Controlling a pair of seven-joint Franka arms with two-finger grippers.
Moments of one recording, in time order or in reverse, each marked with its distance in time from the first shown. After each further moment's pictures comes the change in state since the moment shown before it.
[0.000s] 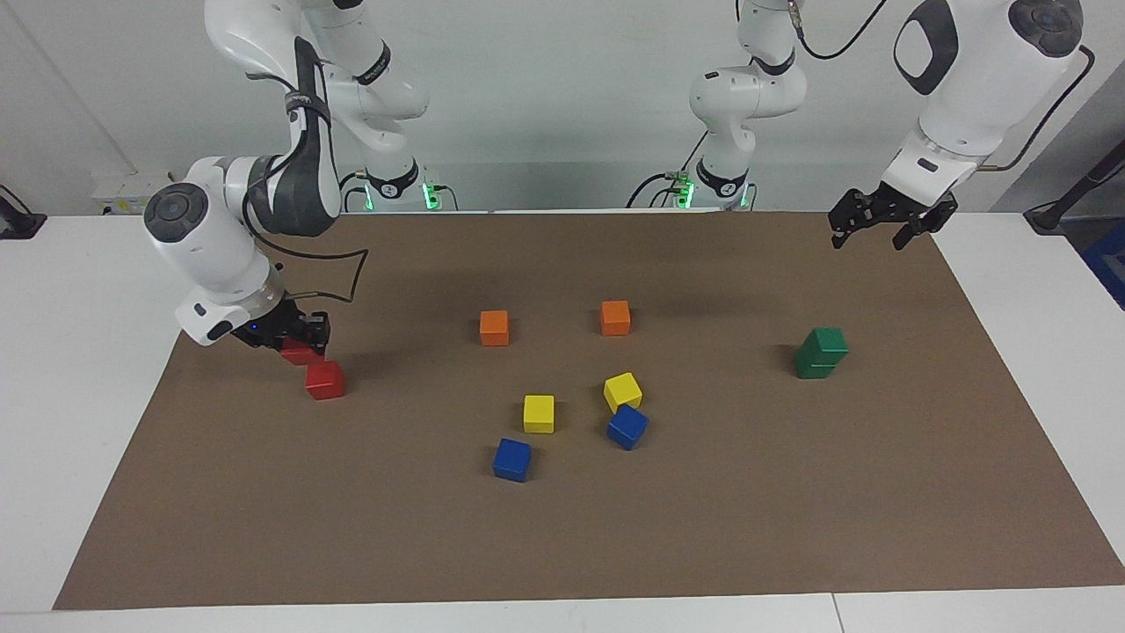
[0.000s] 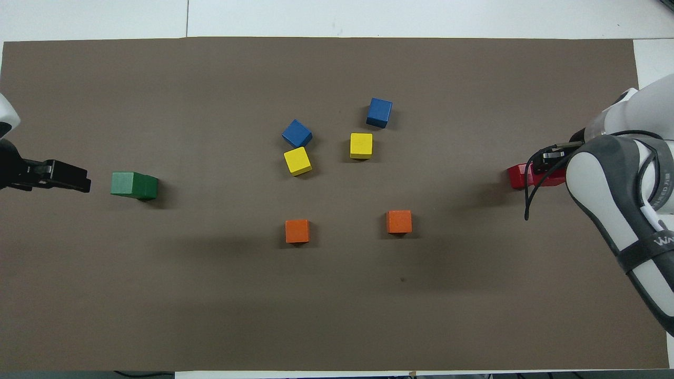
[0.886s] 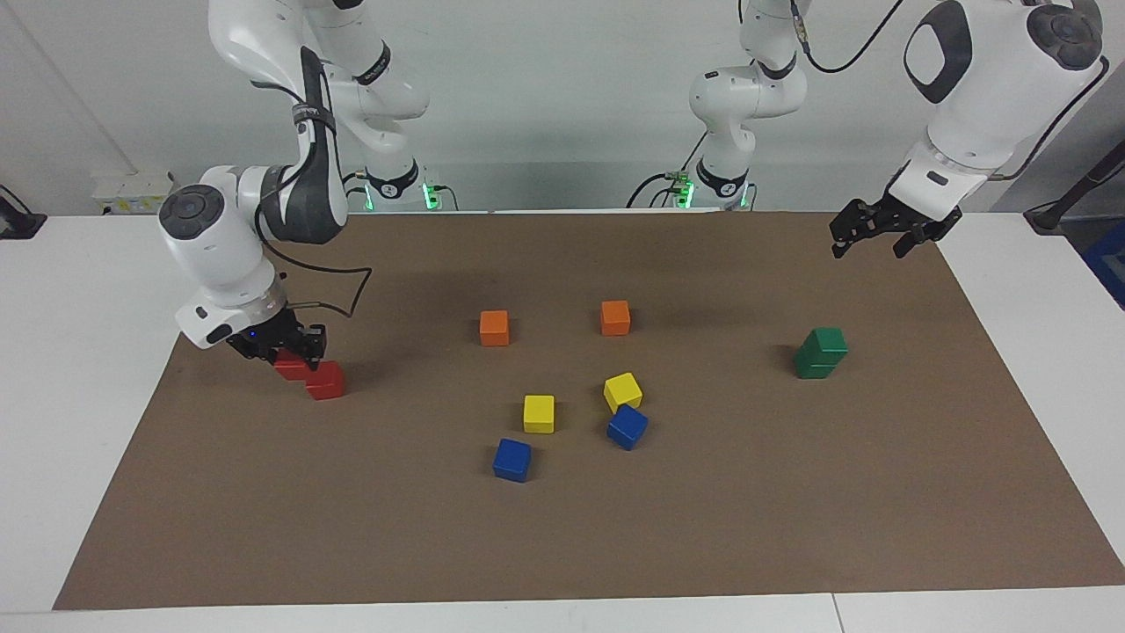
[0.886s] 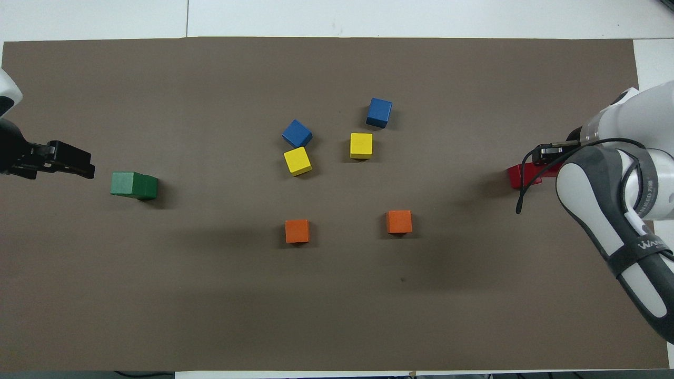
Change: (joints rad) left arm -0.016 0.045 -0.001 0.077 -0.006 -0.035 -0.029; right arm 0.000 0.000 0.001 -0.047 -0.045 0.144 0.040
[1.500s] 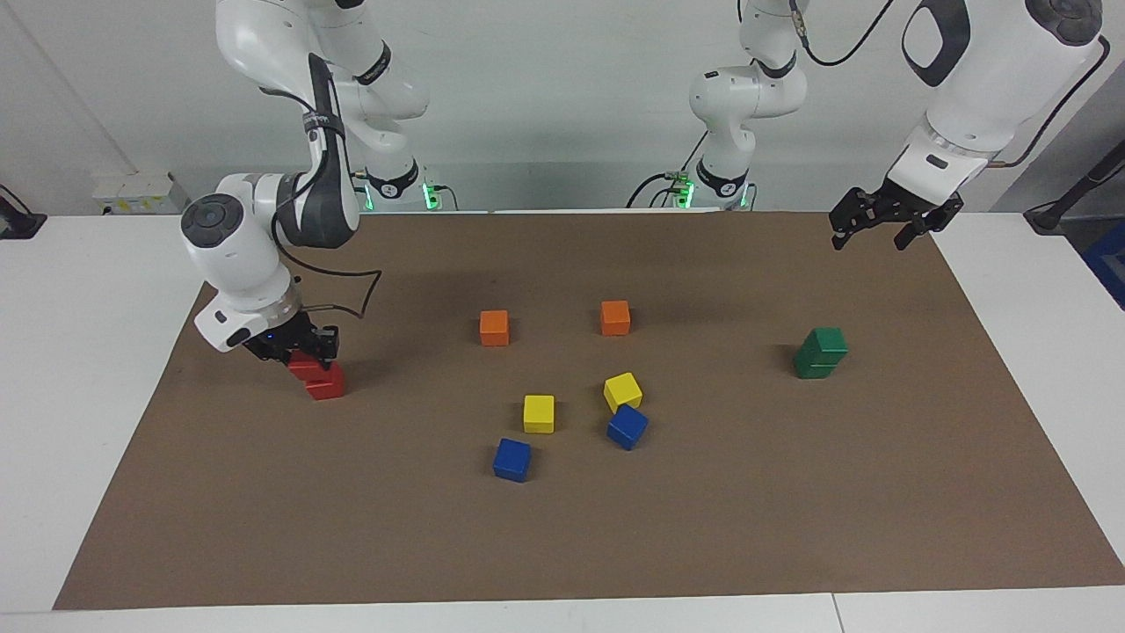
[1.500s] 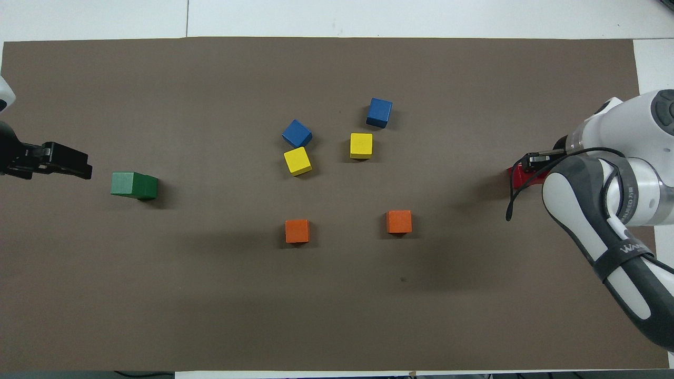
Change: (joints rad) left arm -0.005 -0.022 -0.002 0.001 0.000 -0.001 0.000; right arm 0.017 -0.001 0.005 -0.052 0.000 0.032 0.000
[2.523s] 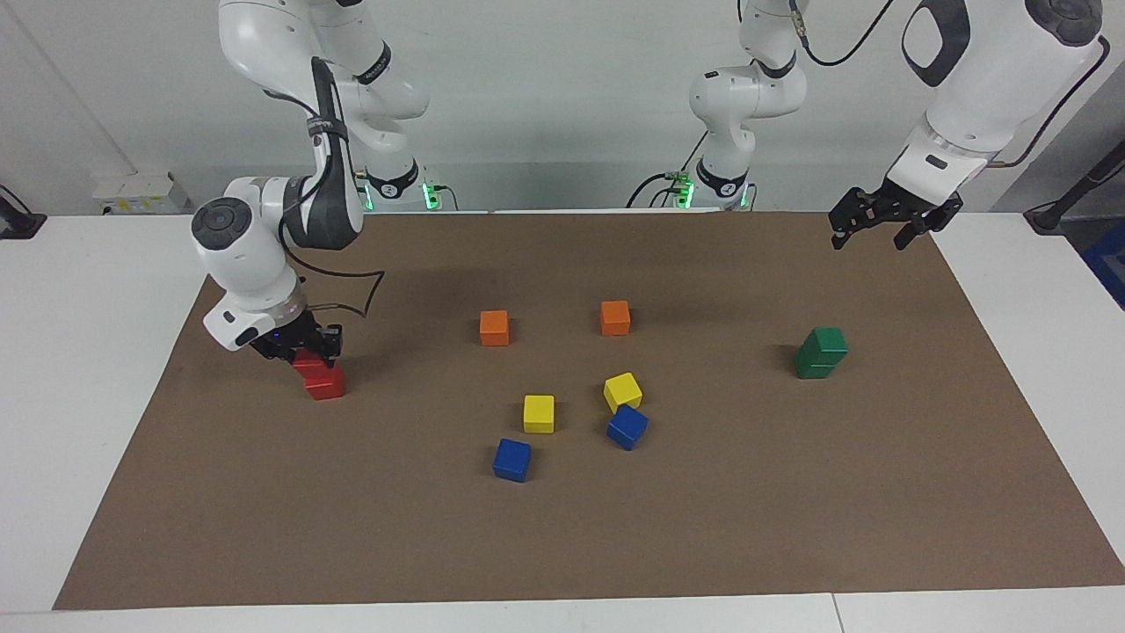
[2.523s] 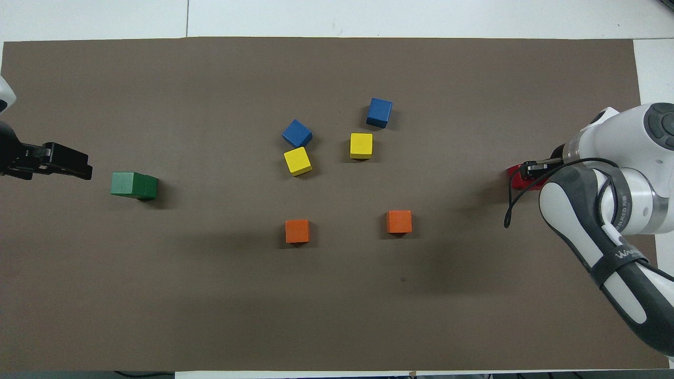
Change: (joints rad) left arm 0.000 0.000 0.000 0.000 0.000 -0.003 0.000; right arm -0.005 -0.013 -0.006 -0.056 -0.003 0.044 -0.019
